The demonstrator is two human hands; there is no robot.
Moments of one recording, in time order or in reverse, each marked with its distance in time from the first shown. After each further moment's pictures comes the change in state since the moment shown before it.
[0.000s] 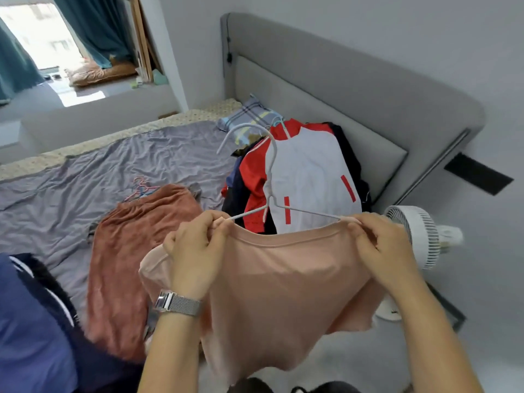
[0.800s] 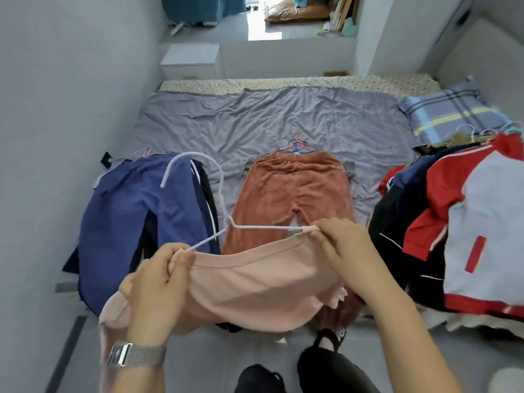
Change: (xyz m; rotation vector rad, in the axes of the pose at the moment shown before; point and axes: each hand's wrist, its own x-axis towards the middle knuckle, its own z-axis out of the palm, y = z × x) left_hand -0.070 -0.241 -0.248 0.227 0.459 -0.544; right_hand 0.006 -0.224 0.348 0.031 -0.687 -0.601
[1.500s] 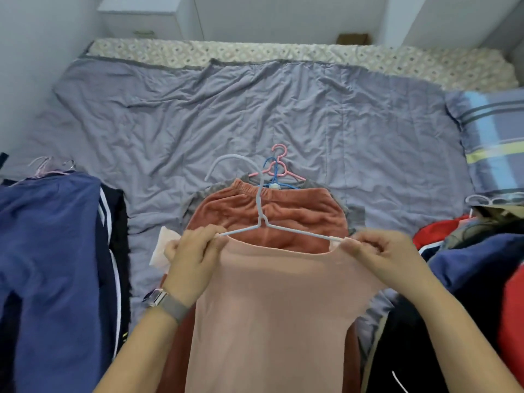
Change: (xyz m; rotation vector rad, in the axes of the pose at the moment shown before) left_hand 0.383 0.035 0.403 0.127 -0.303 0.117; right_hand 0.339 0.385 0.047 0.305 -0.172 0.272
